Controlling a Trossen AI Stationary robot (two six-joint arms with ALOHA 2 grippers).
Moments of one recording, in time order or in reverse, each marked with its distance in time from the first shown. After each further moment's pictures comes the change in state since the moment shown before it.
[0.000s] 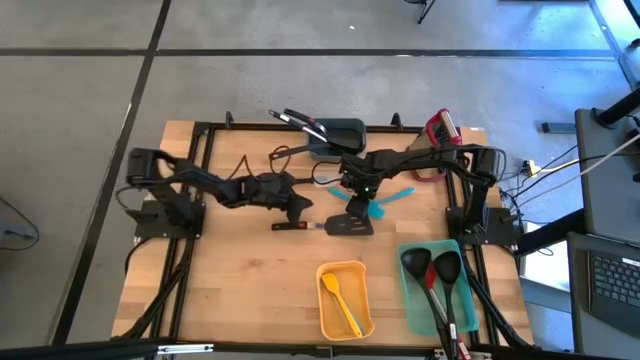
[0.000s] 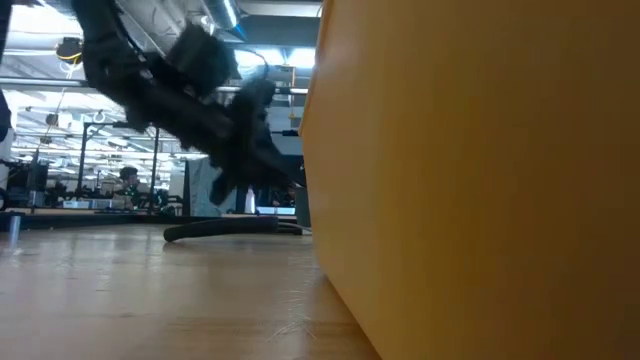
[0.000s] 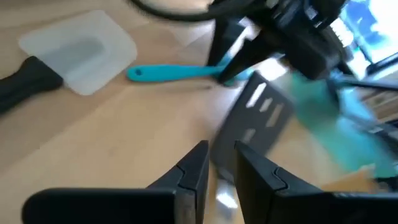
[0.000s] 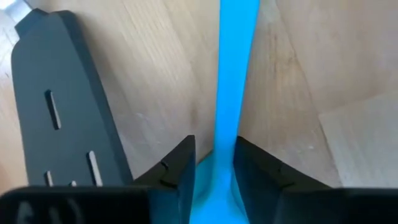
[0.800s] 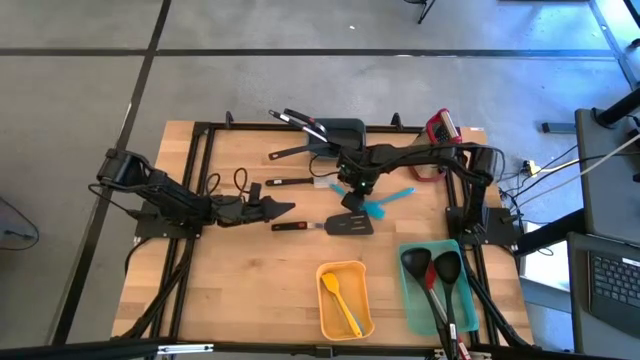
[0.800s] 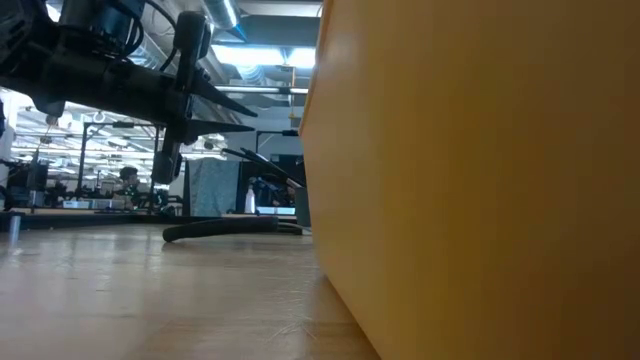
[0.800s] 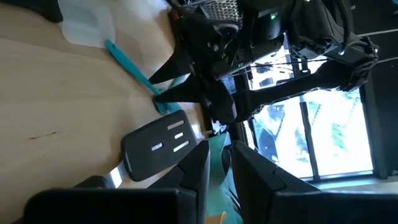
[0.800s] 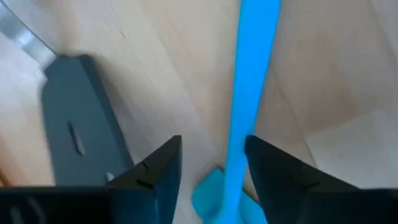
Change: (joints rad) left arm -0.305 -0.208 -0.272 0.375 -0.486 -0.627; right arm -0.024 0.008 0.072 -0.047 -0.039 0.047
